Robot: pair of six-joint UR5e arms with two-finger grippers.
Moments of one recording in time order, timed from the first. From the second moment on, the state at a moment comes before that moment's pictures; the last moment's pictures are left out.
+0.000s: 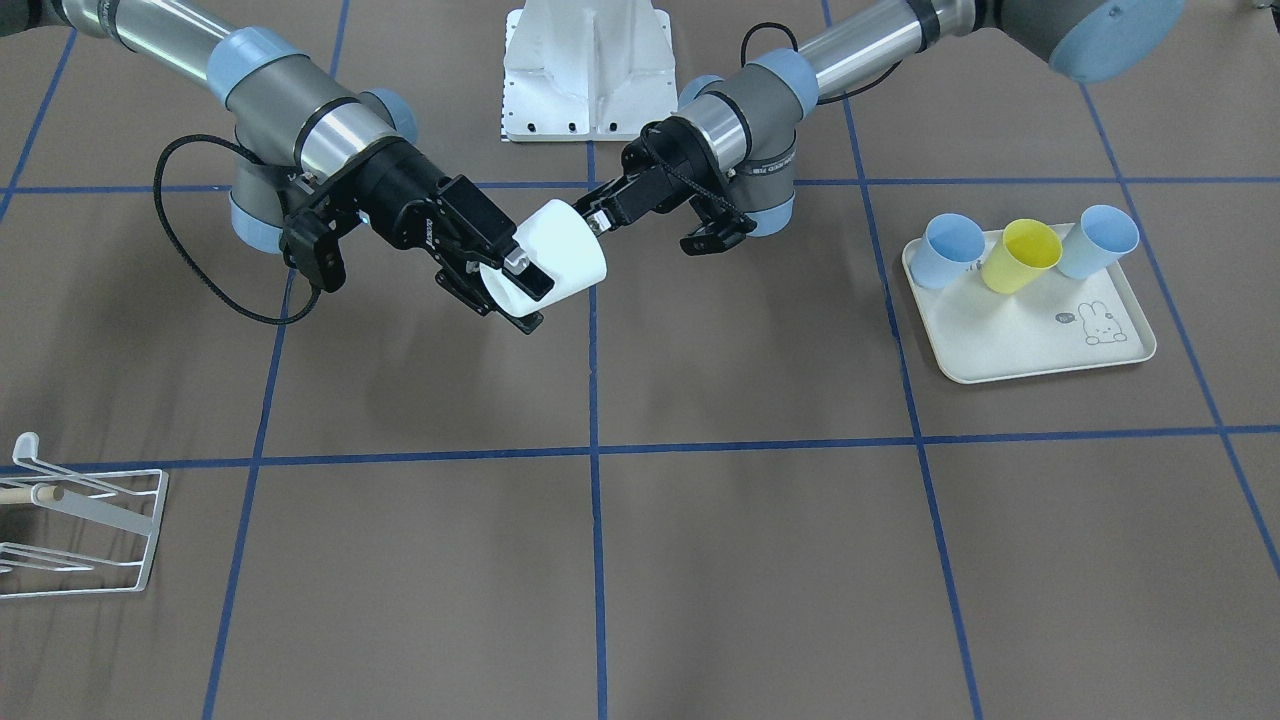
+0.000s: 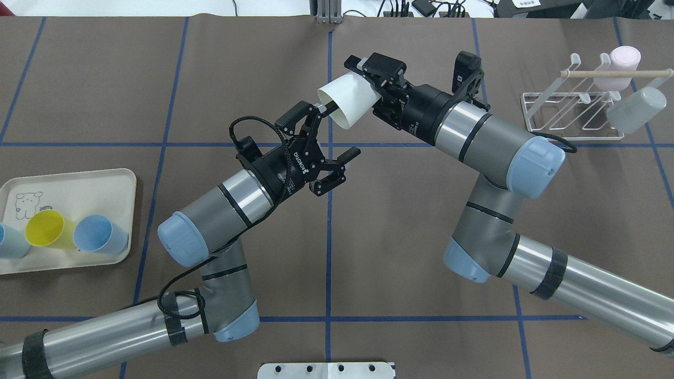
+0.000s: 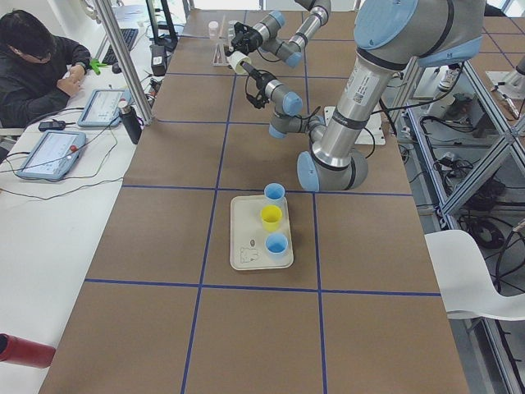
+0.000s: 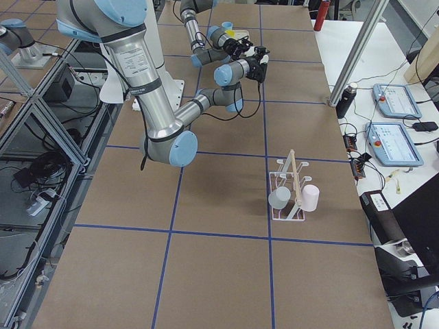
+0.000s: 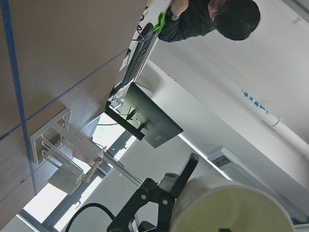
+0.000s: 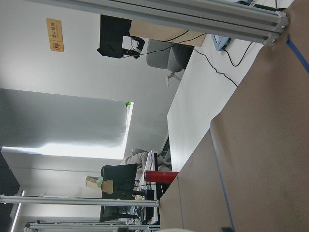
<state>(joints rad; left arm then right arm) -0.39 -2.27 -1.32 -3.35 -1.19 -2.46 0.61 -1.05 1.54 -0.10 1.41 1.91</state>
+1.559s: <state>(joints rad) -0.41 -2.20 -1.38 -3.33 -1.19 -2.03 0.91 -1.45 1.80 -0.68 1.26 1.12</state>
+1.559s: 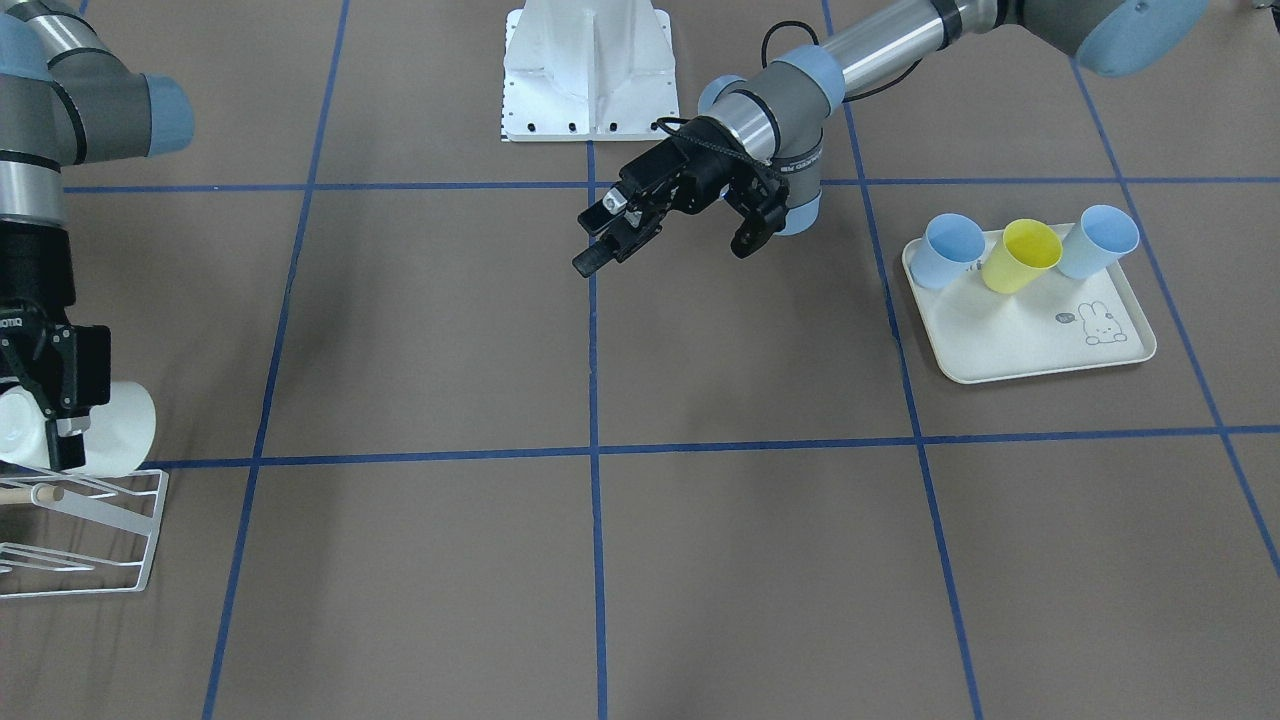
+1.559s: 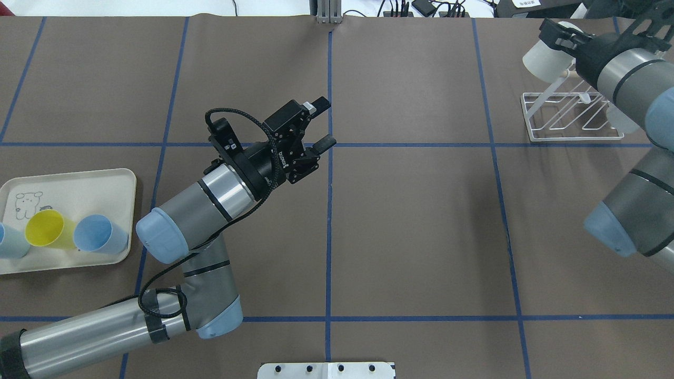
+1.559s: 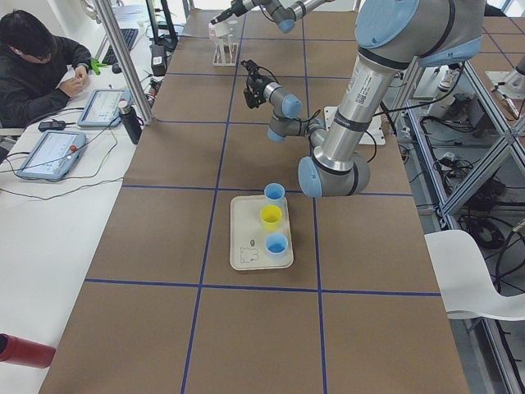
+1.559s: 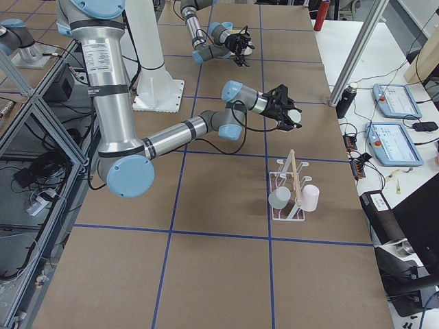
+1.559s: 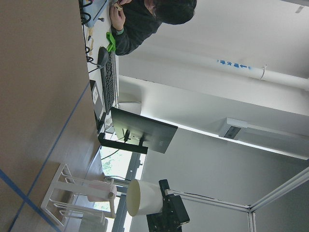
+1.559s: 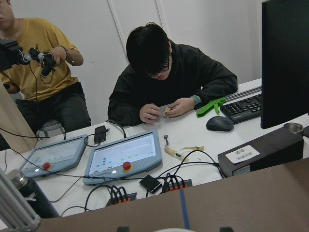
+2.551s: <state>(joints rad) -0.40 -2.17 -1.38 -3.32 -1.19 -2.00 1.01 -1.60 1.68 -0.49 1.29 0.89</state>
